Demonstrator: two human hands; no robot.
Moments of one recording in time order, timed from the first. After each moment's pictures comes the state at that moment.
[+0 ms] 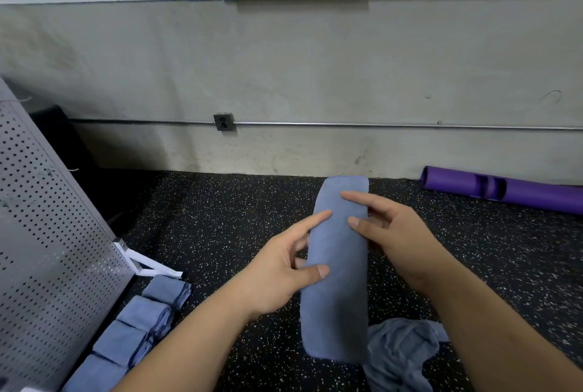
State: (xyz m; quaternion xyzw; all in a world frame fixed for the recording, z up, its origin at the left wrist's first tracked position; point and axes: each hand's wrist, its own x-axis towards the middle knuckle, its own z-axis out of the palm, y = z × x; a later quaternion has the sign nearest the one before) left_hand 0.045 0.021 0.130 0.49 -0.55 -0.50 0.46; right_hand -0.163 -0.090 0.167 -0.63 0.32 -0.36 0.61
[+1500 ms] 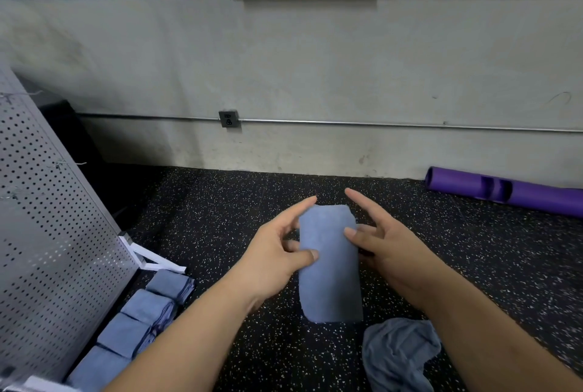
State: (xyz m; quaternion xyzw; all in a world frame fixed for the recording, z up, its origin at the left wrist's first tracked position) left_hand 0.053 0.017 0.133 0.55 -0.49 -0.41 0.54; right_hand -0.157 -0.077 0.156 -0.59 0.32 -0.28 0.69
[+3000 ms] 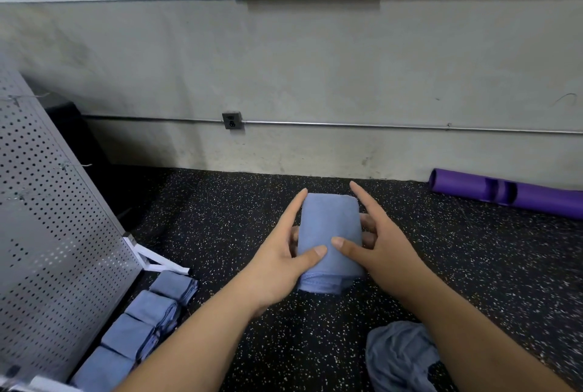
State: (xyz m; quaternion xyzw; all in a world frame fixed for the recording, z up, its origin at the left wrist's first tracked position) left_hand 0.050 0.022 0.133 0.53 -0.49 -0.44 0.53; right_hand -0.146 -0.075 0.144 -0.71 0.32 -0.33 0.54
